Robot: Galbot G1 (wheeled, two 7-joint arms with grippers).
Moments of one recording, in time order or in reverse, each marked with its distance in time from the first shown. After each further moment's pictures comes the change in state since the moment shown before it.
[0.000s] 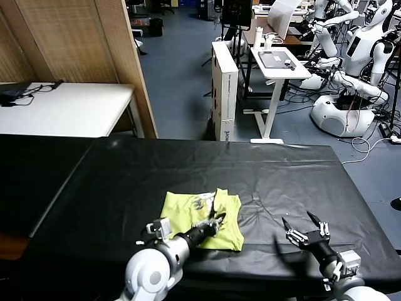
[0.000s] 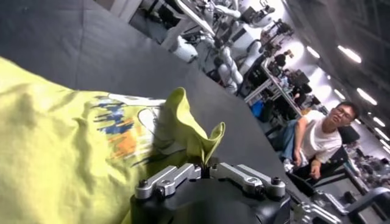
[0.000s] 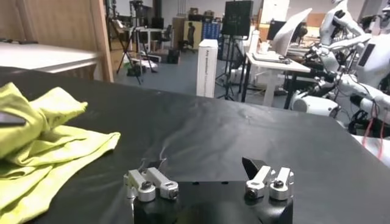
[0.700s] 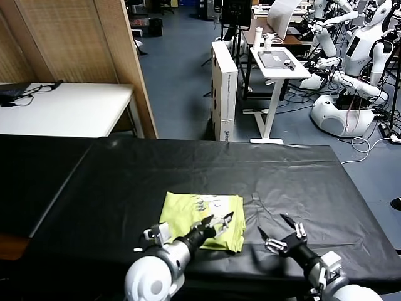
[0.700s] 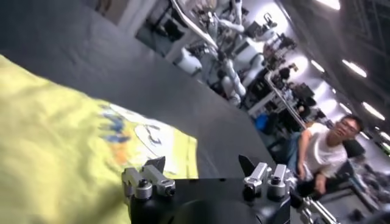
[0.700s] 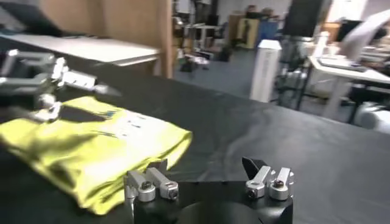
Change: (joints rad) left arm 0.059 -0.020 -0.048 -0.093 0.084 -0.037 0.008; right arm 0.076 -0.147 -0.189 0.036 -0.022 -0.009 -0.098
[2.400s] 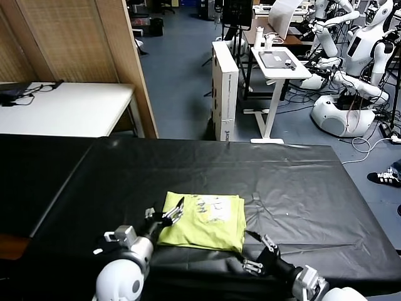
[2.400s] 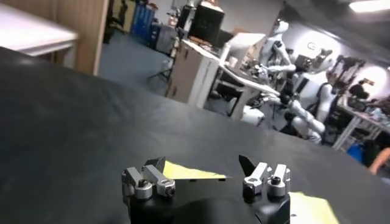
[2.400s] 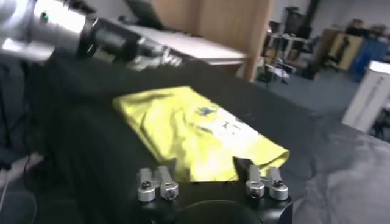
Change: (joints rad) left arm 0.075 0.031 -0.192 0.103 0.347 -0.321 0.154; right arm 0.008 -0.134 -0.082 0.064 0.067 0.046 -0.005
